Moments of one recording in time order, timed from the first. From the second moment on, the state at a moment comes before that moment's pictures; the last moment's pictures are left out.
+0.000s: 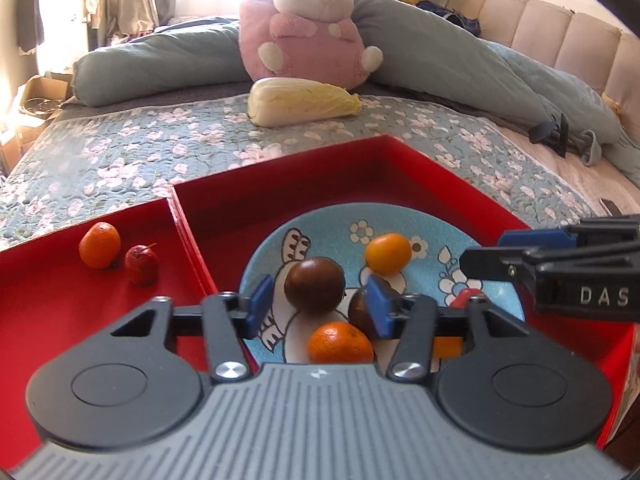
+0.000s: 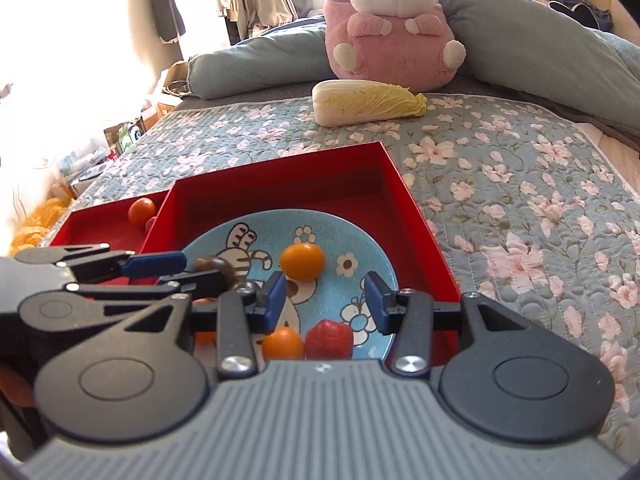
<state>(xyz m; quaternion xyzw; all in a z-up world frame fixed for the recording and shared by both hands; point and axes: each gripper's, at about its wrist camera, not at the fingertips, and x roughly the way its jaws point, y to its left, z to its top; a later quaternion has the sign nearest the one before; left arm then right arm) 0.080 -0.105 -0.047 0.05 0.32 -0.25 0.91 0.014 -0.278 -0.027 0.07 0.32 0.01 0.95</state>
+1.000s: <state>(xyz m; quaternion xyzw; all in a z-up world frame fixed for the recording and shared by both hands) 0.125 0.010 -0.029 -0.06 0.33 -0.06 0.94 0.044 -0.144 -0.005 -0.07 0.32 0.19 0.93</state>
